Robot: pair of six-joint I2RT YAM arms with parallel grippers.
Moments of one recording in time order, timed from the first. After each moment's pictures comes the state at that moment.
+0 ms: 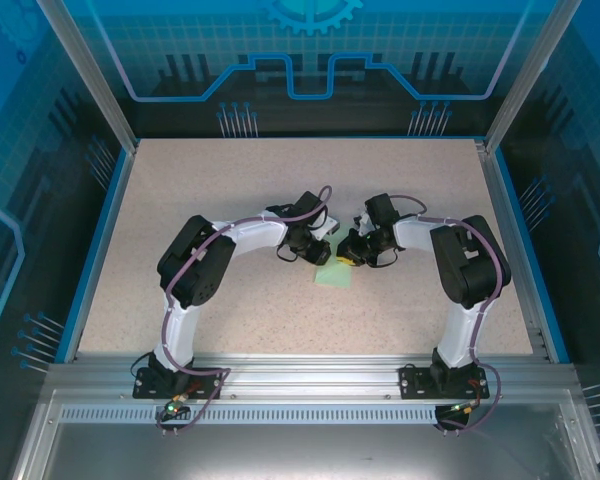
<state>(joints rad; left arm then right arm) -0.63 2.08 1.40 -0.49 0.28 -0.09 0.32 1.90 1.01 -0.31 -0.60 0.68</state>
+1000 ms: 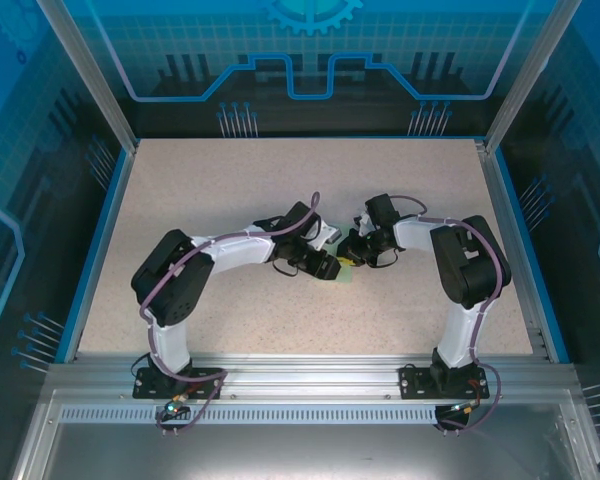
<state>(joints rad) -0.67 1.89 1.18 -0.34 0.51 -0.27 0.32 1.90 1.01 -0.30 -0.61 0.68</state>
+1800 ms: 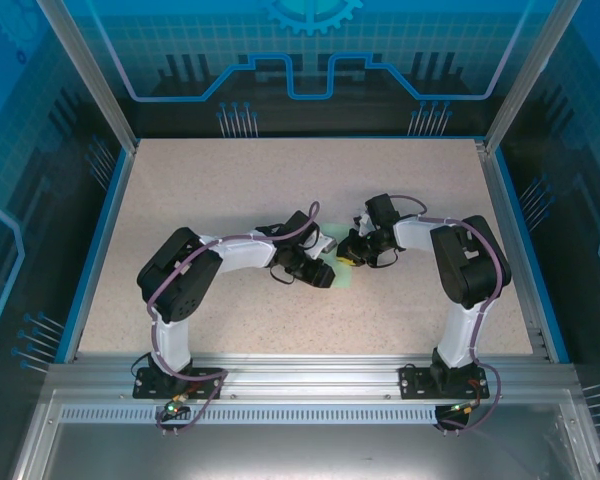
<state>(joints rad) -0.67 1.92 1.12 -0.32 0.49 -0.27 0.32 1.90 1.01 -0.30 -0.61 0.67</state>
